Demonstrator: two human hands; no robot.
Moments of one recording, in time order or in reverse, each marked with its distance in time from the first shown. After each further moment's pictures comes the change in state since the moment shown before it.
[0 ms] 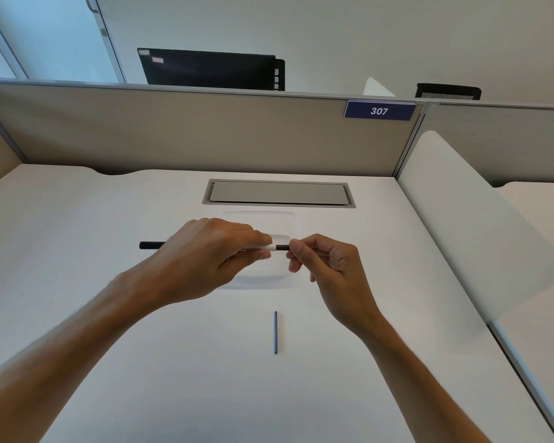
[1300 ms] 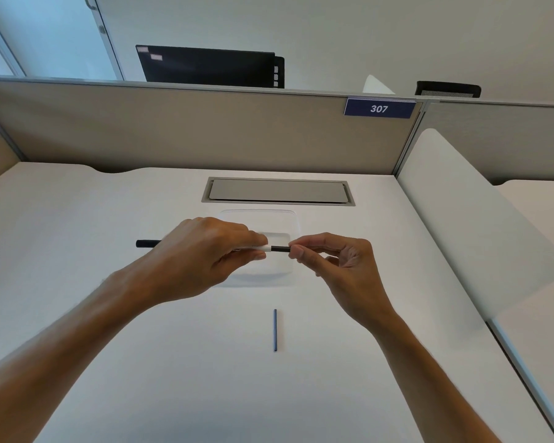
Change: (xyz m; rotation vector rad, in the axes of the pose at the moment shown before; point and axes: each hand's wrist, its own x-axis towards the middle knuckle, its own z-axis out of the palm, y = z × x) left_hand -0.005 -0.002 -0.001 -0.044 0.000 -0.029; right_hand -0.002 -0.003 -0.016 0.043 -0.017 0.001
